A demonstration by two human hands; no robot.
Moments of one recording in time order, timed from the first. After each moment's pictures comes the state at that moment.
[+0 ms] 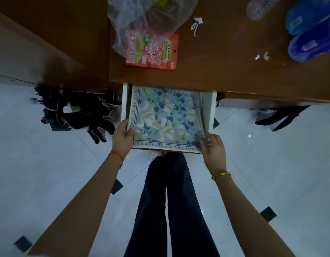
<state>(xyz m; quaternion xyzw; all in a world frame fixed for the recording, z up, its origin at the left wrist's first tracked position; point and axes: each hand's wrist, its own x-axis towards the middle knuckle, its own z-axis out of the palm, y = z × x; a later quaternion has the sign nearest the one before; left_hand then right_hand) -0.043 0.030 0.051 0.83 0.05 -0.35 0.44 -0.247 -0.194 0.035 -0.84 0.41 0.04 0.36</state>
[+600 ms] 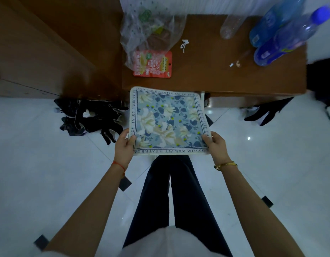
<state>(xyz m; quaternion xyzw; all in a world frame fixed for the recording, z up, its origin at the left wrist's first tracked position) -0.087 0.064 0.182 0.80 0.05 -0.35 0.49 -0.263 -0.187 0.157 -0.57 0.53 0.03 0.62</state>
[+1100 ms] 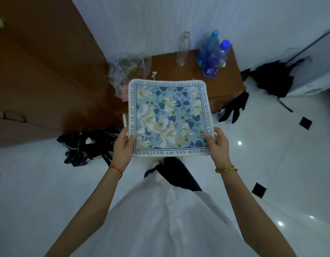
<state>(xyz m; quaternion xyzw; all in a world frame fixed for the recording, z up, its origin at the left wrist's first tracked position) -0.119 0.050 0.360 0.76 -0.15 -0.35 0.52 -0.343 -0.159 0.349 -0.62 0.51 -0.17 0.57</state>
